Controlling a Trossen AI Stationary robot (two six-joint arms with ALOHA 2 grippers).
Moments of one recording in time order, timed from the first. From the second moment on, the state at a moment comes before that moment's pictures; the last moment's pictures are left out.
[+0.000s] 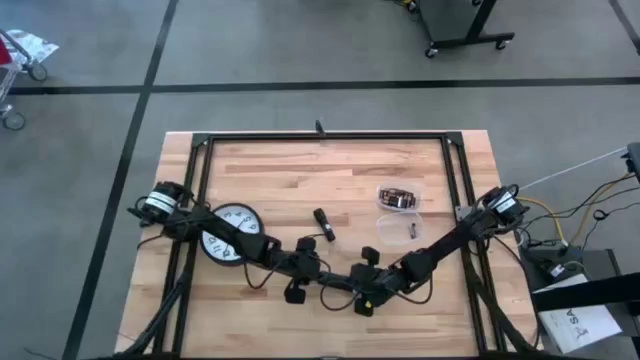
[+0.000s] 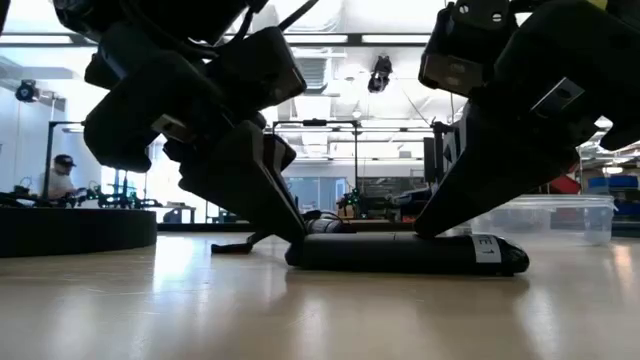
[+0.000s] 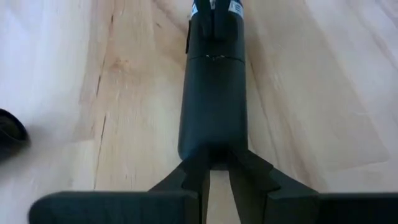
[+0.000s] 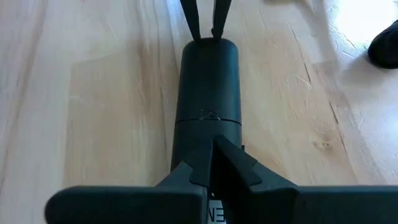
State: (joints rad) left arm -0.35 1.85 0.92 0.18 -0.11 -0.14; right arm 0.54 1.86 0.91 0.06 0.39 0.61
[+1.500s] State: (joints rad) left arm -0.39 1.75 0.98 0.20 -0.12 -0.12; right arm 0.61 1.82 1.03 -0.10 0.46 0.55
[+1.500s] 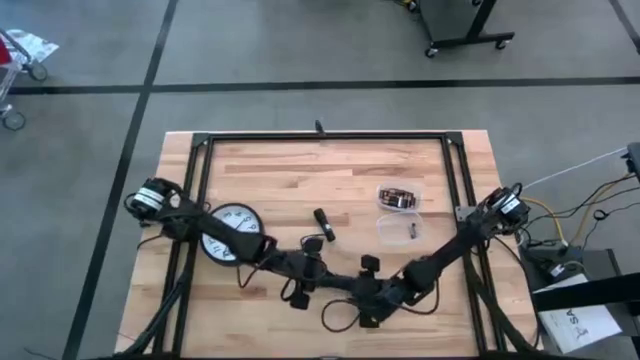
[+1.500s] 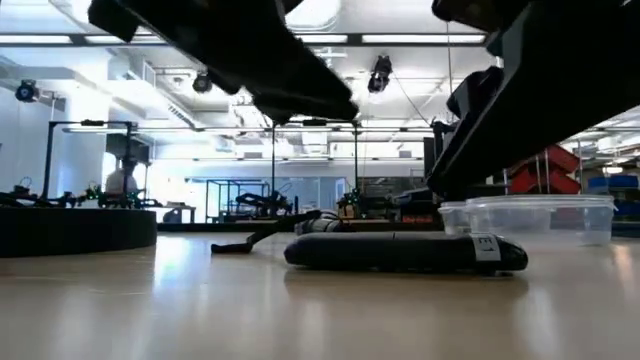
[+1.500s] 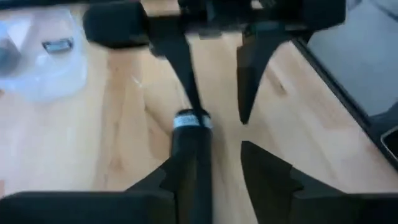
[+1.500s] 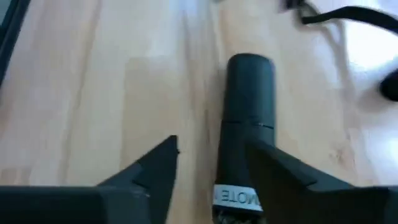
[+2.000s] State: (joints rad) left arm -0.51 1.75 0.98 0.11 -0.12 -0.27; right arm 0.59 1.95 1.00 -0.05 0.52 0.64
